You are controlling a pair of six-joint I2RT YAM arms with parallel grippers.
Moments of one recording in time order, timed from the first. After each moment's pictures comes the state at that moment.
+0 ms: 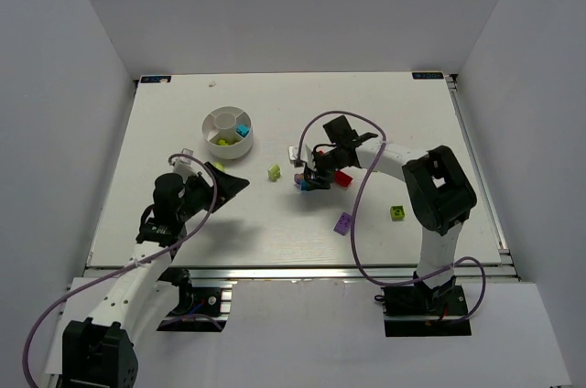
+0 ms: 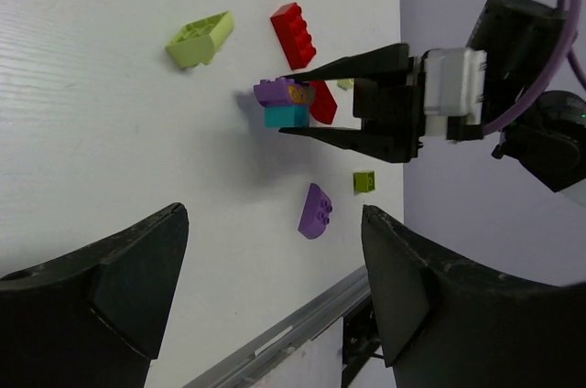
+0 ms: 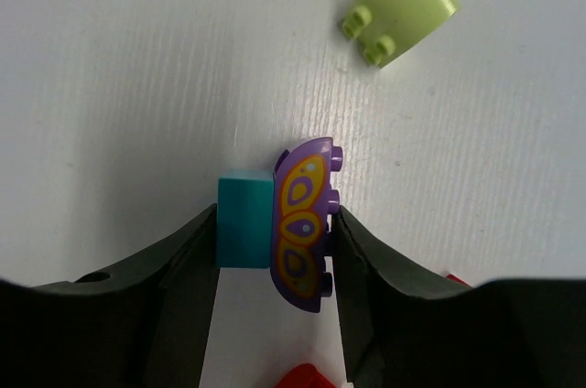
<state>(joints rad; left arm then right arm) -0.16 0.76 0.35 0.03 0.44 -0.91 0.57 1.92 1.23 -0.37 -0.71 -1.05</state>
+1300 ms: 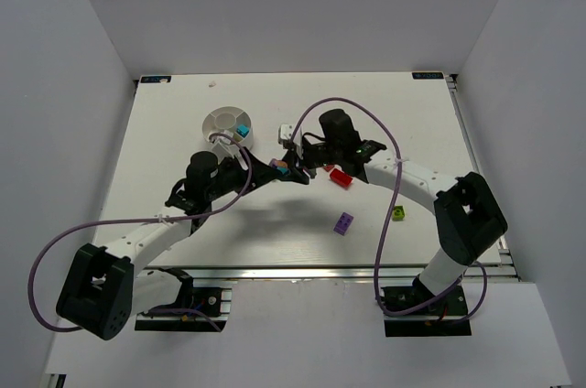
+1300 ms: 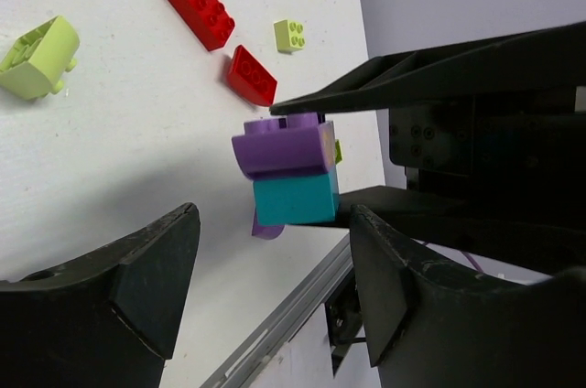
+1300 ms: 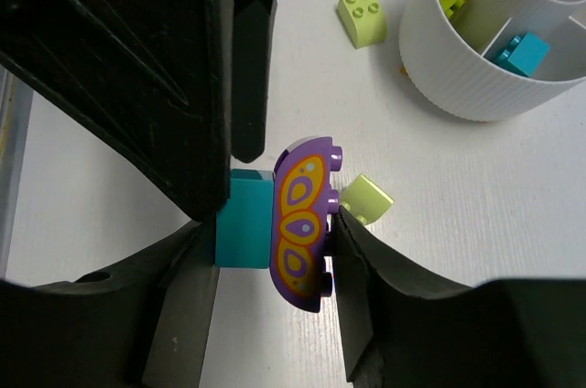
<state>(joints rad) -0.42 1.16 0.51 0.33 0.43 -0.93 0.70 1.65 1.15 -0.06 -0.74 -0.53</state>
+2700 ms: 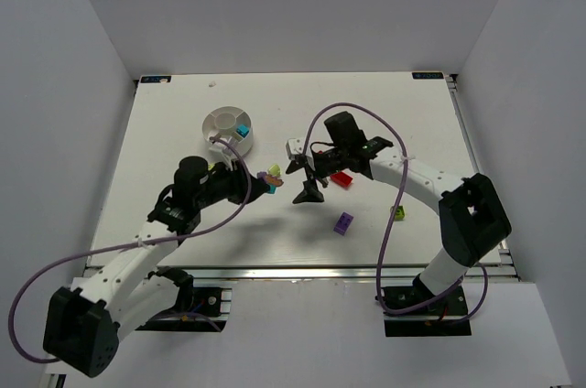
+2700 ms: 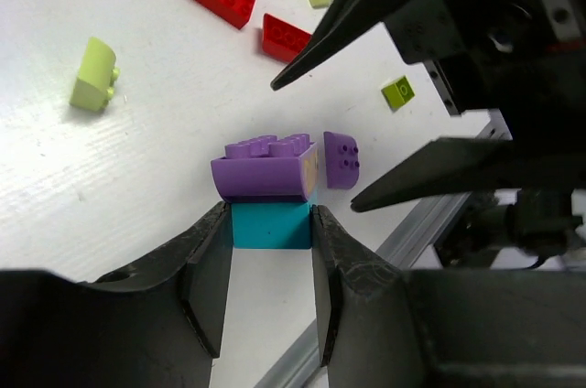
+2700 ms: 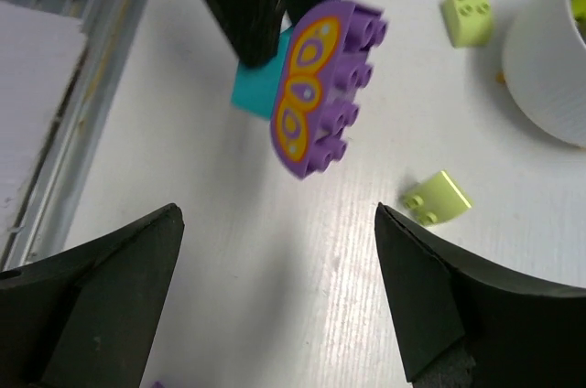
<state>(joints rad) -0.43 0.97 0.55 0.05 0.44 -0.51 0.67 1.63 1.15 -0.29 -0.94 -0.76</state>
